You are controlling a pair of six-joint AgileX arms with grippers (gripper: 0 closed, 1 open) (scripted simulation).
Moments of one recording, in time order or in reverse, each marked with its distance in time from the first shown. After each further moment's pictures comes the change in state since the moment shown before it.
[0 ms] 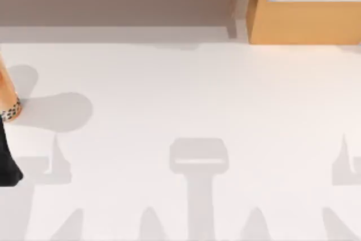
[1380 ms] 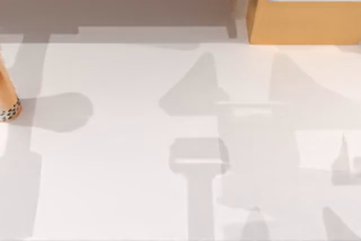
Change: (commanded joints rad) left arm 0.114 1.488 1.344 0.136 0.148 0.016; right arm 0.000 0.000 0.000 0.000 0.000 0.000
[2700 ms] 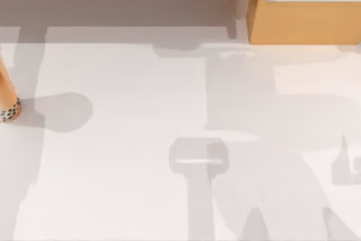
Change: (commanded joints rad) left arm -0.014 0.347 0.377 -0.023 -0.008 -0.001; right arm 0.000 0.000 0.000 0.000 0.000 0.000
